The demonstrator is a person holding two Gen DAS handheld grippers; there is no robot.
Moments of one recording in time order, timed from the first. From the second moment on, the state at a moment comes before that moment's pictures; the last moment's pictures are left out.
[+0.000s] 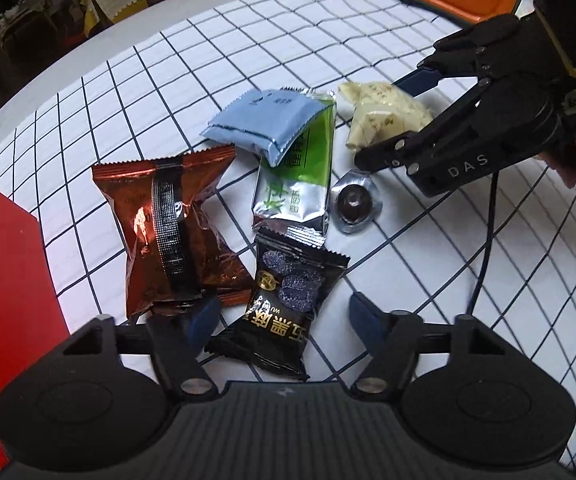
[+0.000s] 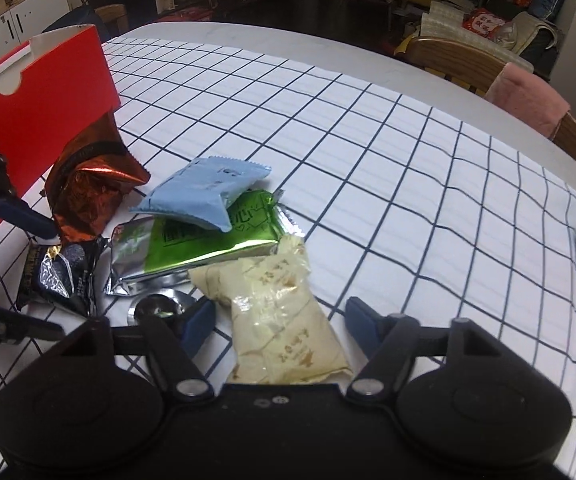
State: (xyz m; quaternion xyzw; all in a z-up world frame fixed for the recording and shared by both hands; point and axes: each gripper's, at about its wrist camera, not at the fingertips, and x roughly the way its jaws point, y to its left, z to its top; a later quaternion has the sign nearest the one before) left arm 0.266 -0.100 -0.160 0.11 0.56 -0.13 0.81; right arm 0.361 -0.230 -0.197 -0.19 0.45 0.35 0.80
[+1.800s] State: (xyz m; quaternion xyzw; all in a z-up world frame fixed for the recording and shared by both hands) left arm 0.154 0.021 -0.039 -0.01 0.45 -0.04 0.89; right arm 0.204 -0.150 -0.050 -0.12 0.37 0.35 0.85
